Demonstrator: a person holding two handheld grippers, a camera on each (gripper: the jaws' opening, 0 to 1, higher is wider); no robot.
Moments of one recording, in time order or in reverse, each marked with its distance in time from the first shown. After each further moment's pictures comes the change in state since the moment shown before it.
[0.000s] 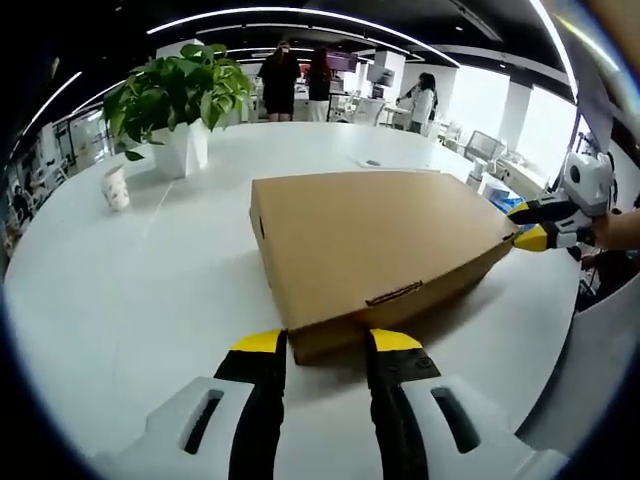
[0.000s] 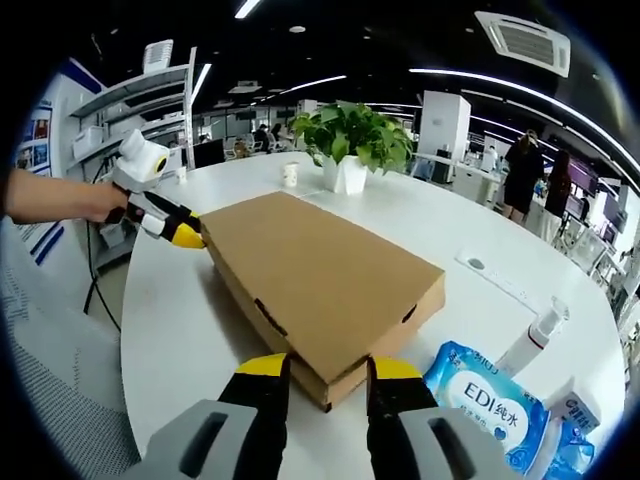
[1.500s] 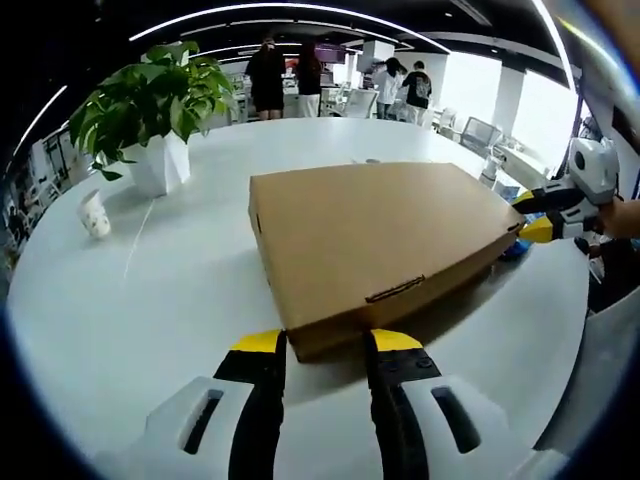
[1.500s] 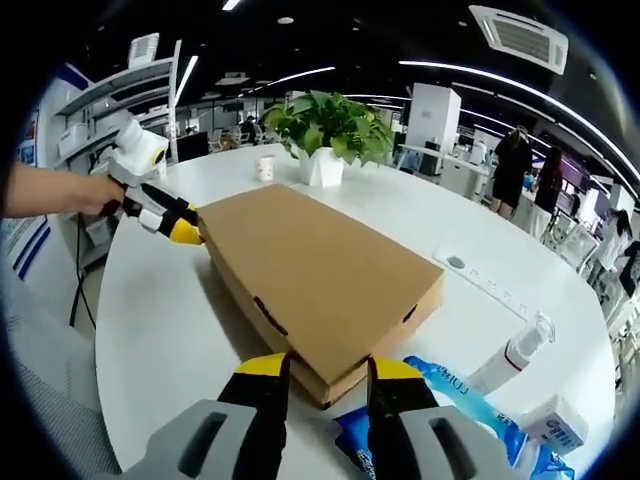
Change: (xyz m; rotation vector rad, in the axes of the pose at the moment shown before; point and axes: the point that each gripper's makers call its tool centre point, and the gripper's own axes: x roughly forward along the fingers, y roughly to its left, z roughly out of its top) left arm 0.042 0.002 0.032 0.063 0.033 -0.010; right arm 0.013 -0.042 0.006 0.022 0.039 -0.055
